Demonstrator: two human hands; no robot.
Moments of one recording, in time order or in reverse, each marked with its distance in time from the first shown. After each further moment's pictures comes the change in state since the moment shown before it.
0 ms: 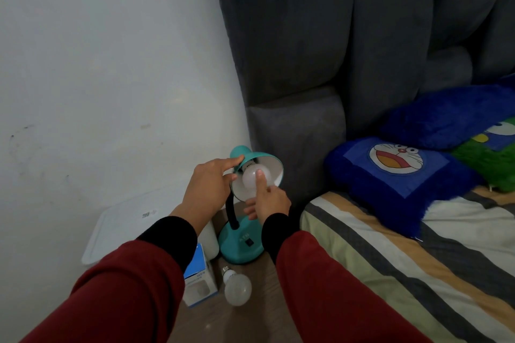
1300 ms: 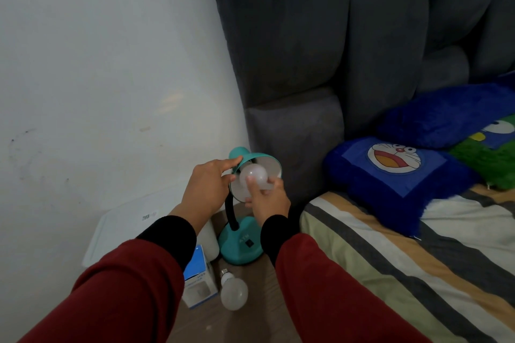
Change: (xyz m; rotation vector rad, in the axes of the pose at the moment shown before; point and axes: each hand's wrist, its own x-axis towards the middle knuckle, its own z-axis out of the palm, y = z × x) left_hand 0.002 -0.001 -0.002 0.001 -0.020 0.001; right_hand -0.011 -0.004 0.003 -0.007 0.050 -0.080
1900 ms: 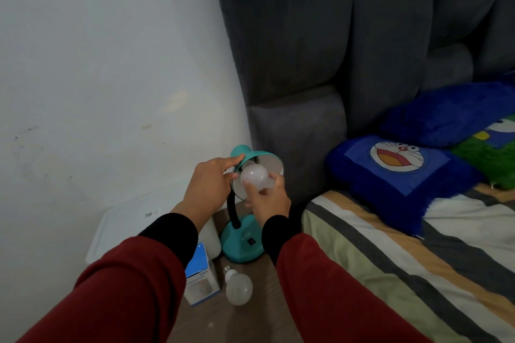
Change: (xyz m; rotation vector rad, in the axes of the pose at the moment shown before) left_hand 0.001 -0.002 0.000 0.003 -0.014 -0.008; right_hand -0.004 0.001 0.003 -0.013 -0.013 -0.007
